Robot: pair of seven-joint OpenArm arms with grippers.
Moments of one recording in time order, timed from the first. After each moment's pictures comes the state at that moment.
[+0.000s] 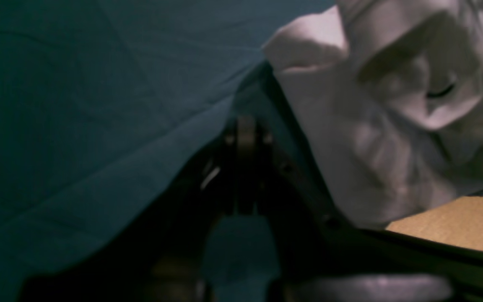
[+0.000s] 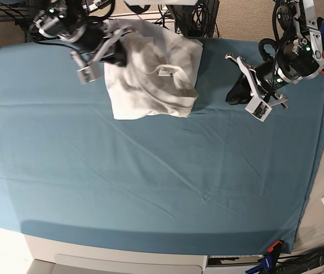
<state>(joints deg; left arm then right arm) 18.6 -13.2 -10.9 121.0 -37.7 -34.9 61.0 -32.7 -1.4 16.5 126.3 36.5 31.2 -68.8</state>
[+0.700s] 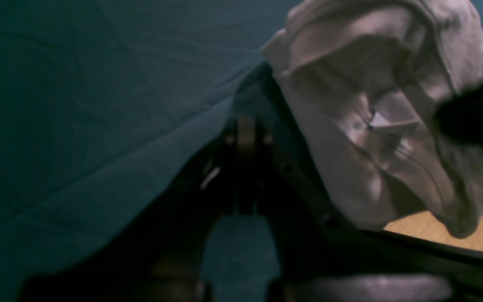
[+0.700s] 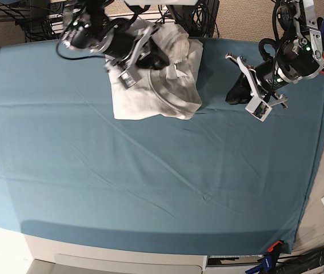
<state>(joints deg) 18.7 -13.3 -10.9 121.0 -37.8 -34.9 61.0 -26.6 -1.3 7.7 122.4 34.0 36.5 -67.3</state>
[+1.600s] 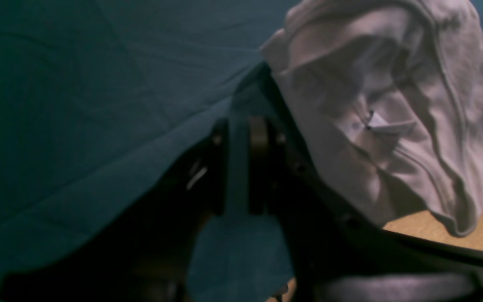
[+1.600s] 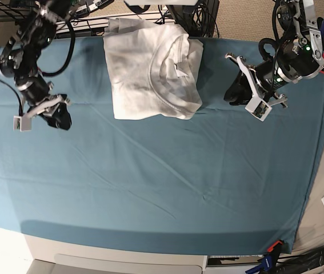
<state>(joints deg) 18.8 -13.3 -10.9 121.0 -37.8 -34.9 61.0 -4.8 6.7 40.5 101.4 43.2 31.0 -62.5</state>
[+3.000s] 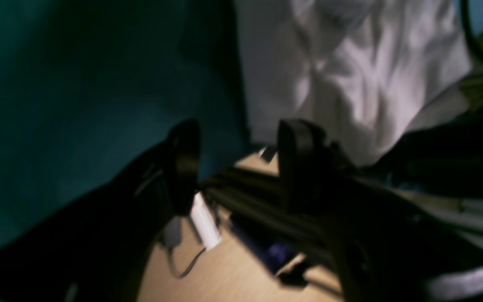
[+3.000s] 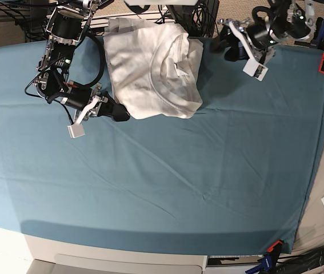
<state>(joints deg) 35.5 -10.0 -9.9 121.0 -46.4 -26.2 60.9 1.7 7.0 25.3 77.1 65.7 39.6 -77.2</state>
